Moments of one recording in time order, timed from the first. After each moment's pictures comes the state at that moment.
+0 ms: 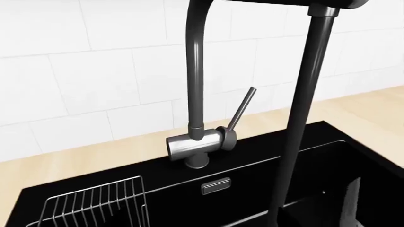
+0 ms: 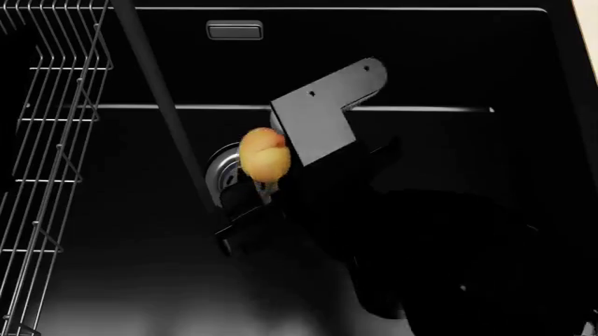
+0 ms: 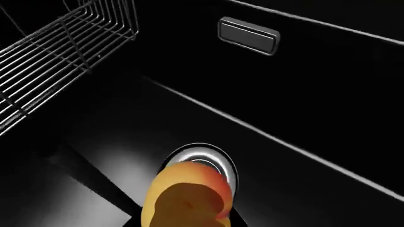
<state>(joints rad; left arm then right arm) -1.27 -0.92 0.35 0.65 -1.81 -0.87 -0.86 1.43 0.61 -1.38 -0.01 1.44 0.43 0.40</state>
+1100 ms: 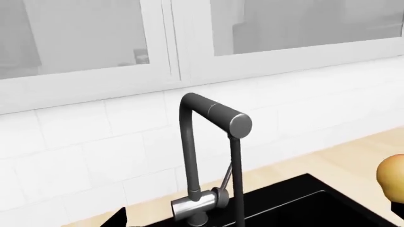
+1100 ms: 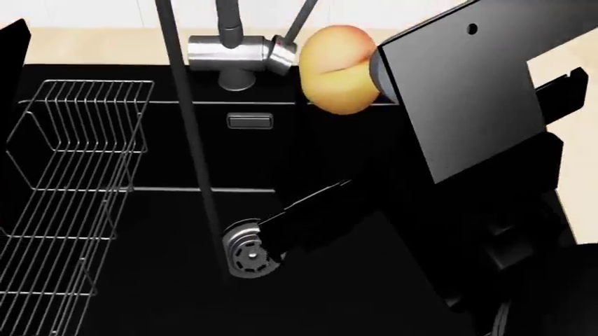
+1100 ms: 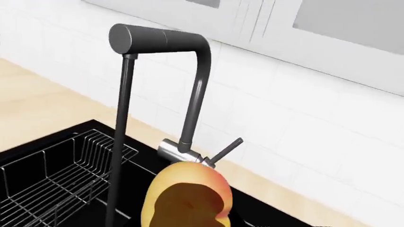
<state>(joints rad) -1.32 -0.93 0.36 0.66 -1.85 -0.87 -0.88 1.70 1.04 -1.18 -0.66 1.70 0.53 0.78</state>
